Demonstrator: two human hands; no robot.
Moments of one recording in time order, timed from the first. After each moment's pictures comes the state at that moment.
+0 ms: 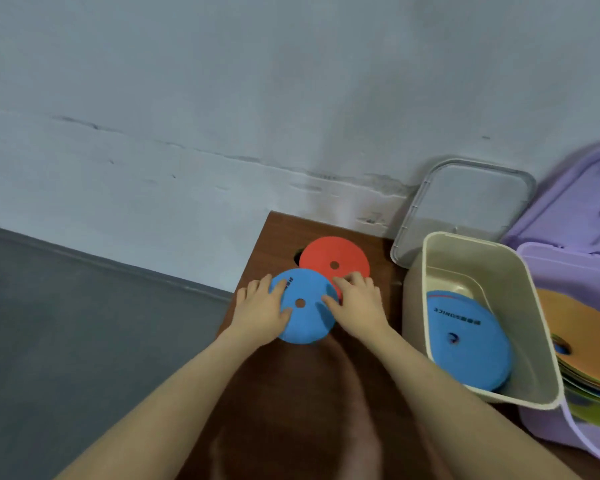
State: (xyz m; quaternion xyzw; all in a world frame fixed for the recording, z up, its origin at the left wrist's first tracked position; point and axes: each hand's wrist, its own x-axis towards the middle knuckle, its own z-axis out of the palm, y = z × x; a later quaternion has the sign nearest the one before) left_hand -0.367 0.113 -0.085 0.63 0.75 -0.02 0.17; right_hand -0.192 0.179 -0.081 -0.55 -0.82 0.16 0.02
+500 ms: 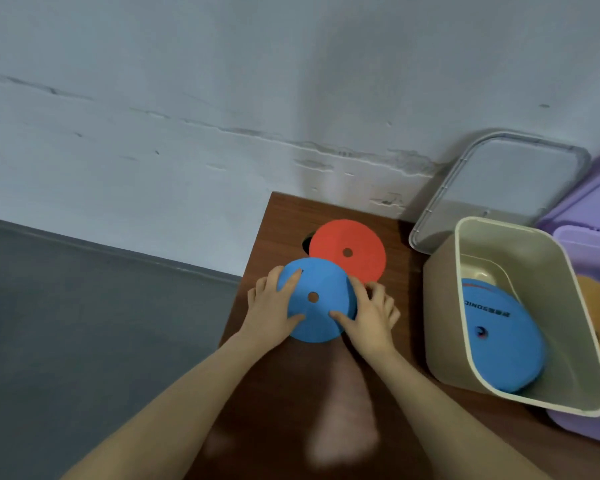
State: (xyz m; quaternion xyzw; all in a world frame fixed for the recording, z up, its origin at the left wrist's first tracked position) left_hand -0.387 0.121 -0.134 0.65 0.72 0.07 0.23; right_hand -0.206 0.156 -0.131 -0.66 -0.71 0.24 0.05
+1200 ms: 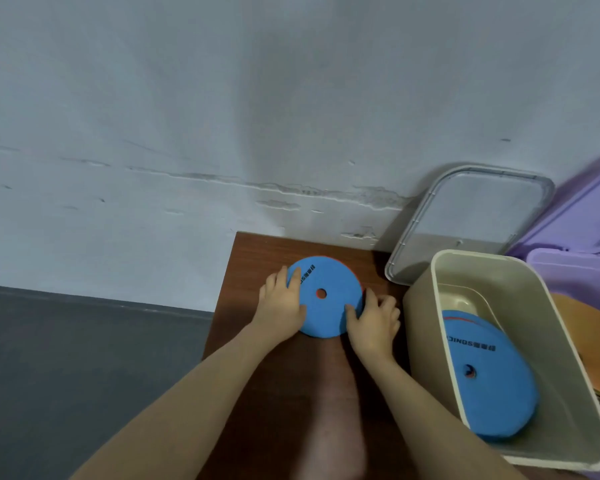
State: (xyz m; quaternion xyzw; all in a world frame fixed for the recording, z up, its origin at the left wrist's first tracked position) left_hand -0.360 0.233 -0.139 0.68 0.69 0.04 0.24; right_hand -0.197 0.228 -0.140 -0.78 -0.58 0.20 0.09
